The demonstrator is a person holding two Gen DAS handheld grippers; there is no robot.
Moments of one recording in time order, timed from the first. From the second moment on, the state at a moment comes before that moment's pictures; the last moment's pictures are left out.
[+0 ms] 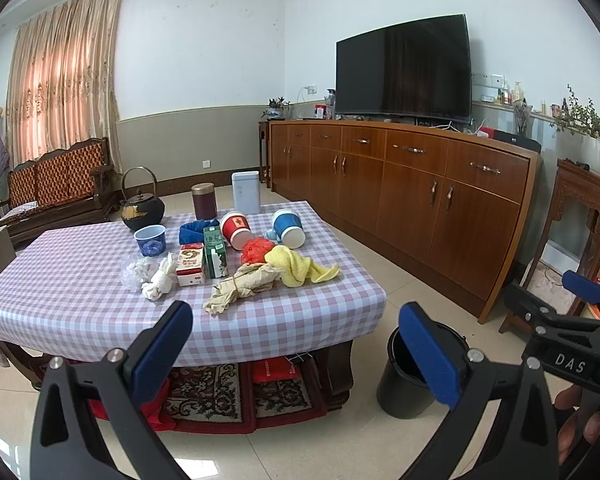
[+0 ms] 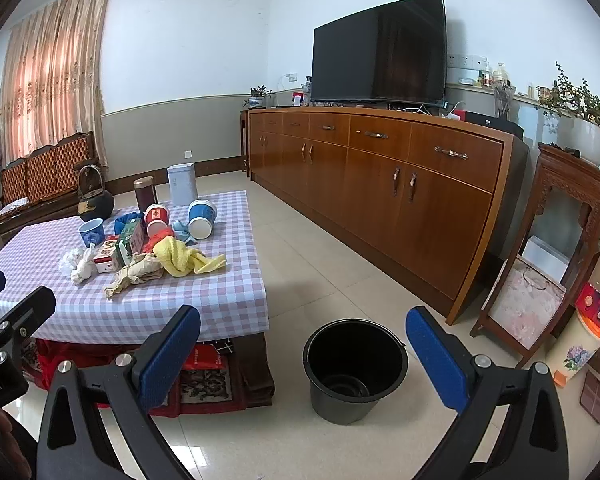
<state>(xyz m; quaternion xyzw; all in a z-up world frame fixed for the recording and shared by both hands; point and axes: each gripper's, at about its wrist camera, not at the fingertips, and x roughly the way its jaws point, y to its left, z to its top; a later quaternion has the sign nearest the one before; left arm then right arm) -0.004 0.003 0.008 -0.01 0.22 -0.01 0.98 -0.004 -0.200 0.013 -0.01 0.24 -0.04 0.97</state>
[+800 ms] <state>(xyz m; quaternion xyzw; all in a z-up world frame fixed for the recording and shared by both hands) -0.001 0.004 0.011 -0.01 0.22 -0.01 0.98 -0.003 -0.195 0.014 -0.01 0.23 -0.04 0.97</state>
